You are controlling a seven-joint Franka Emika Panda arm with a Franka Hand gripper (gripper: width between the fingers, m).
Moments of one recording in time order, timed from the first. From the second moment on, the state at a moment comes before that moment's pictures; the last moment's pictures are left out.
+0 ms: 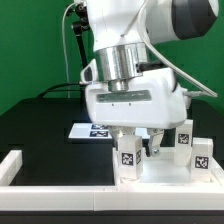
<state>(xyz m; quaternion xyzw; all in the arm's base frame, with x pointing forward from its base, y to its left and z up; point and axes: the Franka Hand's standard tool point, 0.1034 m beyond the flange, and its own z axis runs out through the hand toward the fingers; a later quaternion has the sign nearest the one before) 0.627 0.009 0.078 -0.94 0.33 -0.03 0.07</state>
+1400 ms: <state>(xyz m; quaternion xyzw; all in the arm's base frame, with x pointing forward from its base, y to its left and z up) 0.622 0.005 0.071 -0.66 0.75 0.00 0.10</state>
